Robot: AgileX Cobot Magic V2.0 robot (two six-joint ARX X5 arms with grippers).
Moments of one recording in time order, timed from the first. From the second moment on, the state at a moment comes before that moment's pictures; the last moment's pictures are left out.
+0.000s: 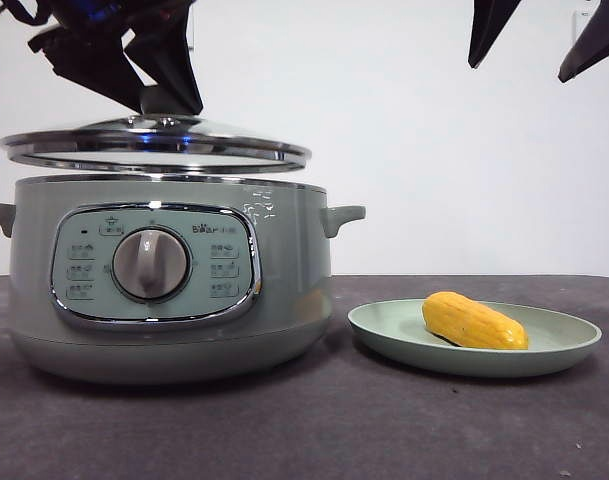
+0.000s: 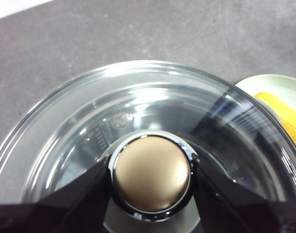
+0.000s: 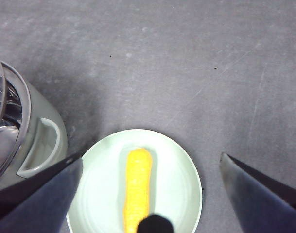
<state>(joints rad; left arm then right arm) -0.48 1.31 1.11 -0.41 0.01 0.03 0.40 1.18 1.16 -0.63 0.11 0.09</state>
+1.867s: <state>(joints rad) -0.48 0.96 1.12 -0.60 -0.06 0.00 0.40 0.97 1.16 -0.73 0.10 0.09</state>
